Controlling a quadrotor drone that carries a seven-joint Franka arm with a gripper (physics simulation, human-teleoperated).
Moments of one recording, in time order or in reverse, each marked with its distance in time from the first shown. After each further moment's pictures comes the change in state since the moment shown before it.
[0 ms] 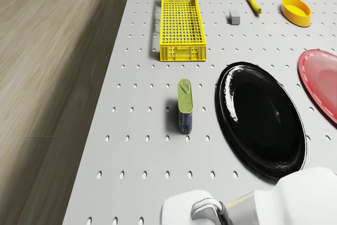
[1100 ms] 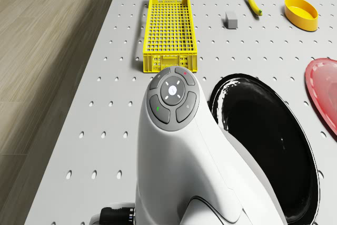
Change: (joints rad) arm -0.579 -0.206 0.338 -0.216 -0.492 -0.213 0.410
